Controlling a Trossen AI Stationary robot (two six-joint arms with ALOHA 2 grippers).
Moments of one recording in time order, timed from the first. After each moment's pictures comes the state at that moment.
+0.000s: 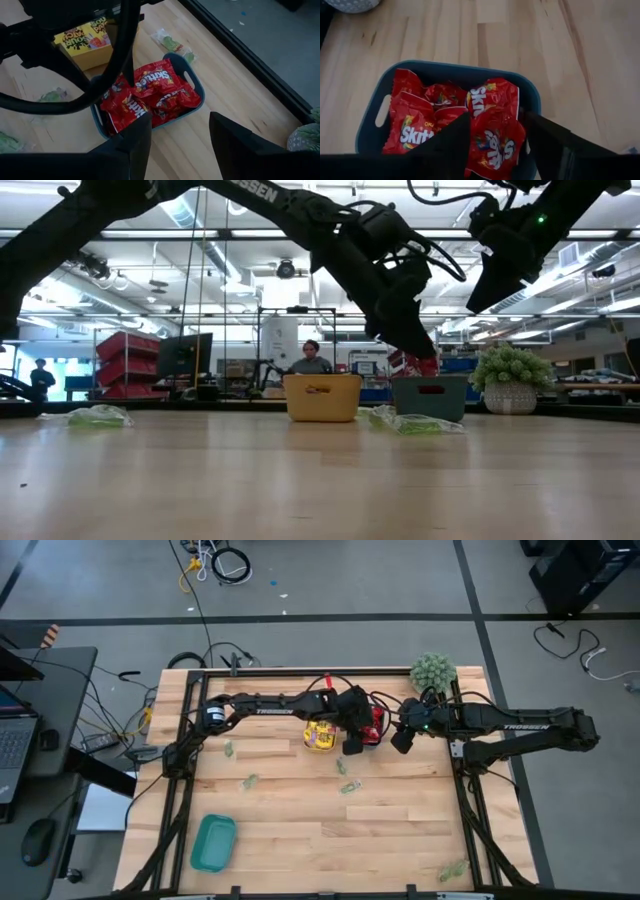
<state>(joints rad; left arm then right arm) 0.21 2.23 1.88 -0.45 0.11 0.21 -0.12 0.94 0.75 -0.69 0.43 0.33</state>
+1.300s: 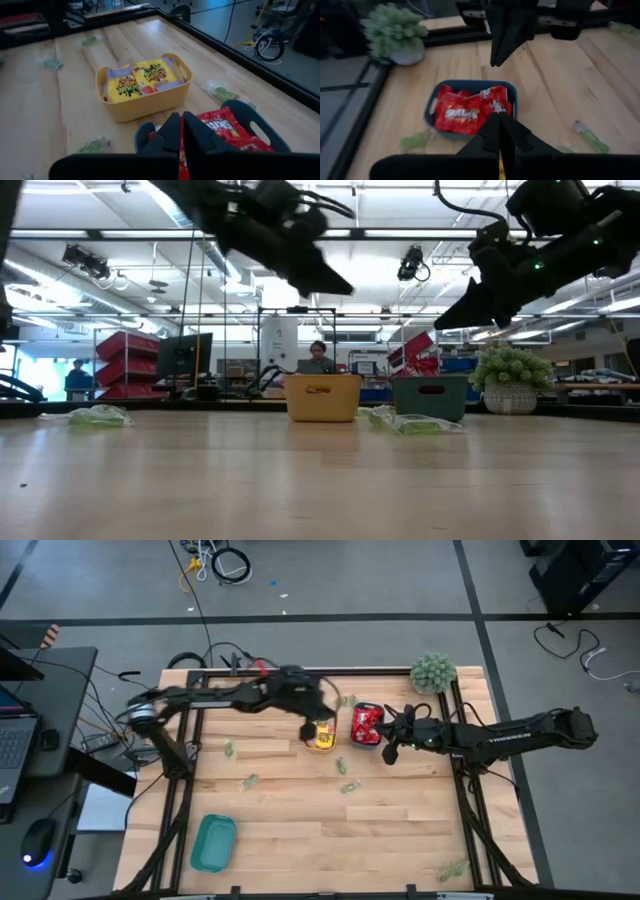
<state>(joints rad) 0.35 1.65 1.17 0.00 0.33 0.28 -0.10 0.97 0.31 0.25 0.35 0.22</state>
